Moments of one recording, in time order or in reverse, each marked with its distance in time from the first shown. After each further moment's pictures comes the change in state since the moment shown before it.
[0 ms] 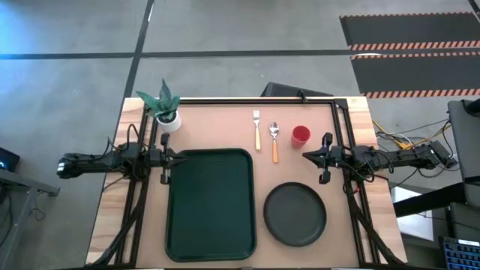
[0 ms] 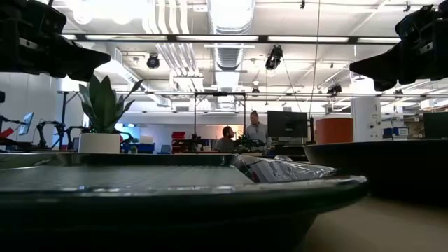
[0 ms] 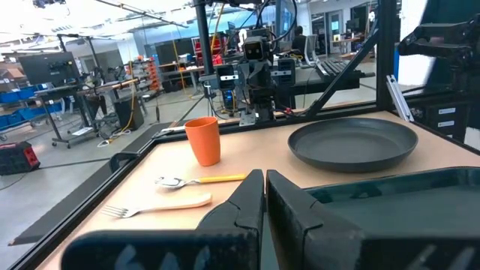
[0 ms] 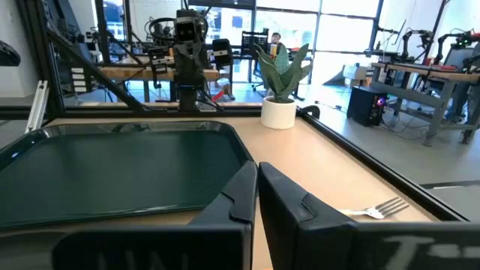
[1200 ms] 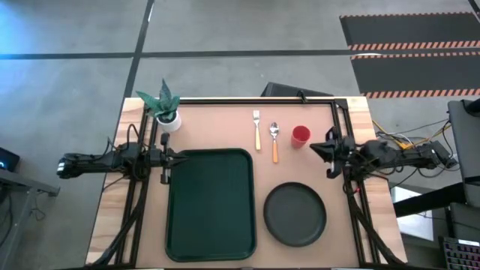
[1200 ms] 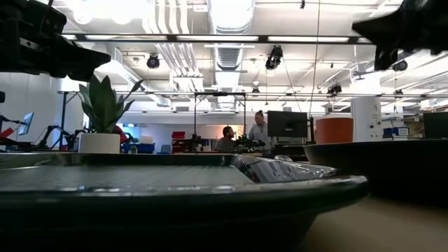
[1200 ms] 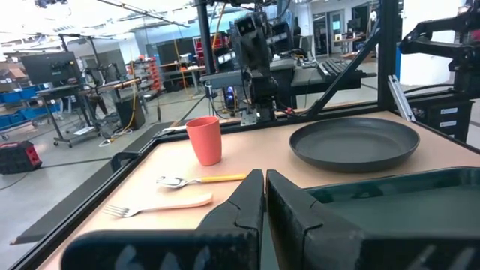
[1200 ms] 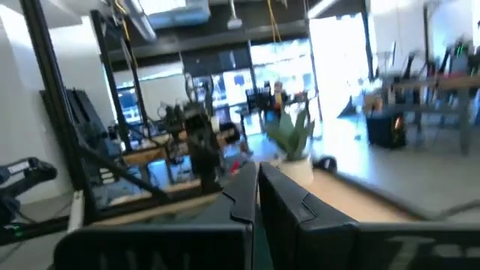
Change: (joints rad) left arm 0.000 0.000 0.000 0.000 -0.004 0.000; right arm 0.000 0.019 0.108 0.165 0.005 0.144
